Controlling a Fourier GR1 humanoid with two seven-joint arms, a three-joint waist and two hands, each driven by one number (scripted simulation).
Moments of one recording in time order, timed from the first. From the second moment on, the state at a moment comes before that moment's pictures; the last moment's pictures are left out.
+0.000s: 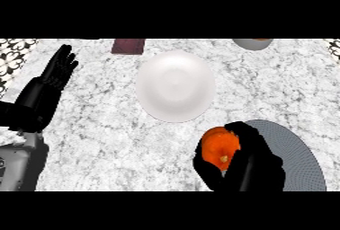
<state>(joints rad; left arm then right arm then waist) -0.30 0.30 0.05 -1.61 0.08 -0.06 0.13 -0.13 -0.02 0.69 -1.98 1.68 -0.08 1.24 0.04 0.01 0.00</state>
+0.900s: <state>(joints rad) -0.35 0.28 0.02 -1.58 0.07 -0.08 0.11 -0.65 -0.01 0.28 -1.35 1.33 -0.20 1.20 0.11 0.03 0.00</state>
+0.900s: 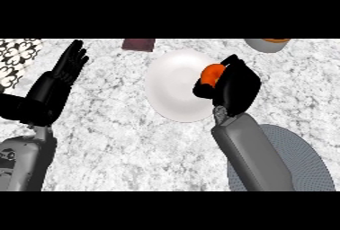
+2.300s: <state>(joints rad) -0.37 0.27 0.04 -1.53 0.06 -0.06 0.11 -0.91 0.00 0.10 -0.82 1.12 -1.07 1.10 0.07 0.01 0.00</state>
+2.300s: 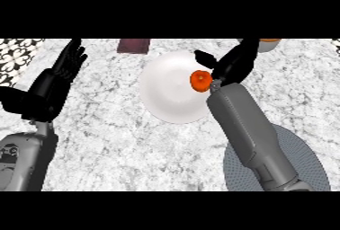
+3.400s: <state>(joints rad) -0.27 0.29 0.10 -1.60 0.06 -0.06 0.13 -0.12 0.00 0.48 -1.59 1.48 -1.16 1.26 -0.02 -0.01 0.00</state>
